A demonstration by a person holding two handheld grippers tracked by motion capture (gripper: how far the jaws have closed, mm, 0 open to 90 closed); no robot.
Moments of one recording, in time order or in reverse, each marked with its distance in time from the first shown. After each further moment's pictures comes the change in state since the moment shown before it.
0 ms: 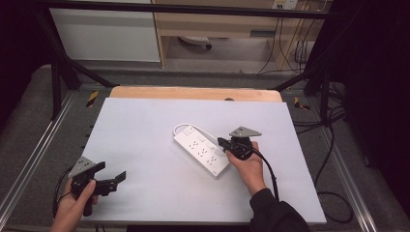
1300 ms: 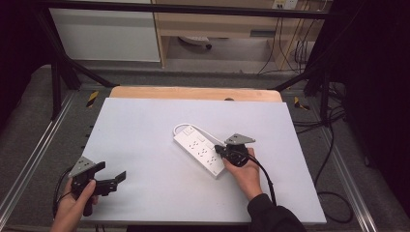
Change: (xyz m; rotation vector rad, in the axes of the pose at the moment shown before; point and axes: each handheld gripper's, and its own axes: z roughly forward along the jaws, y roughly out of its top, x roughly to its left) left arm 0.000 0.000 0.000 0.000 -0.002 0.001; right arm 0.013 -0.019 0.008 0.049 0.006 -0.033
